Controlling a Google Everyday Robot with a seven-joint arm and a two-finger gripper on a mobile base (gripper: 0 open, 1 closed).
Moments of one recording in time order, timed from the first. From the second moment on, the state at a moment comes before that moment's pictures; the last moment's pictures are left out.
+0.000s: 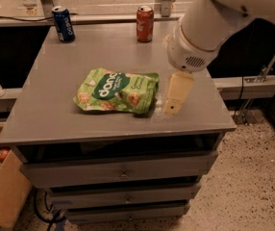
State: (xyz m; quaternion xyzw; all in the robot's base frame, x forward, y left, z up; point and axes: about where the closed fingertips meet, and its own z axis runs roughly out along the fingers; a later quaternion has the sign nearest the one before) arm 0.518 -0.073 0.920 -0.68 0.70 0.00 0.22
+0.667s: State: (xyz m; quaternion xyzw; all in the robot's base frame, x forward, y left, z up) arm 0.546 -0.021 0.891 -0.68 0.69 0.01 0.23
